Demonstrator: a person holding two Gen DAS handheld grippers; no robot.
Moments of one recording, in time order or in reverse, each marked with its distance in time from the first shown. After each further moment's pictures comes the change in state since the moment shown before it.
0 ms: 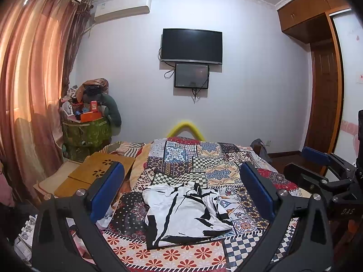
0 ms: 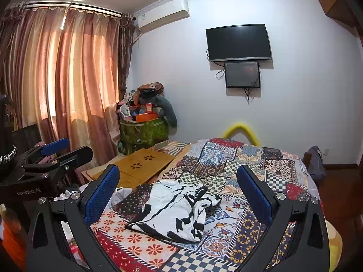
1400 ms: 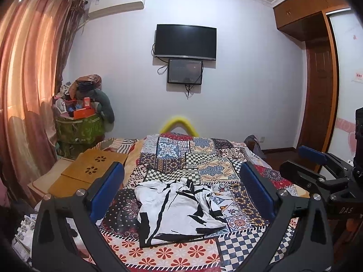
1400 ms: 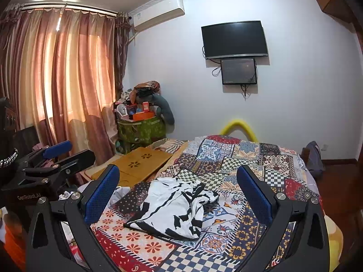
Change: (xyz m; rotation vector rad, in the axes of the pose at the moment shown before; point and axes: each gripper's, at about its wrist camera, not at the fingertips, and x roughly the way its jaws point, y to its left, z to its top) left arm 0.010 -0.015 -0.005 0.001 0.032 -0.034; right arm 0.000 -0.002 0.000 0.021 0.015 -0.015
